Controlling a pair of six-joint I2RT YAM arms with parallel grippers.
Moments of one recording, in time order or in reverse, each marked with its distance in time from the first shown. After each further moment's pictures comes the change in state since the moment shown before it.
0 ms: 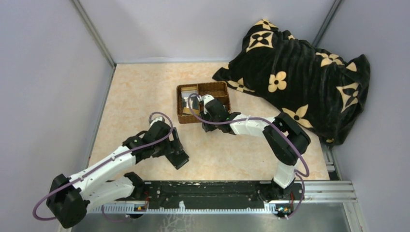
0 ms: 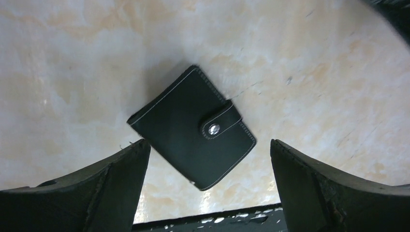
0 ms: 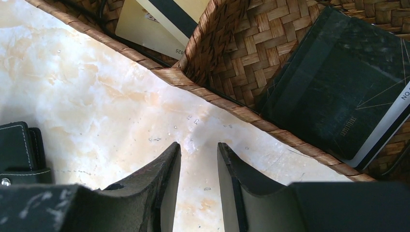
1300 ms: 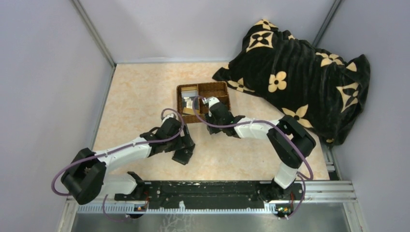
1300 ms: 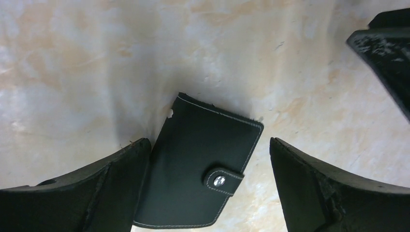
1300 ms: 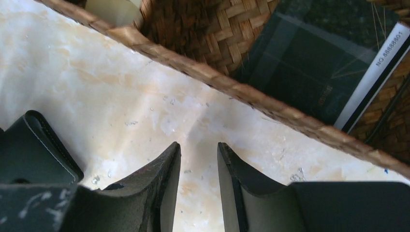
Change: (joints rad) left arm -0.014 0.285 -0.042 0.323 0.058 -0.026; right arm -0.013 -0.048 -0.080 0.036 0.037 0.001
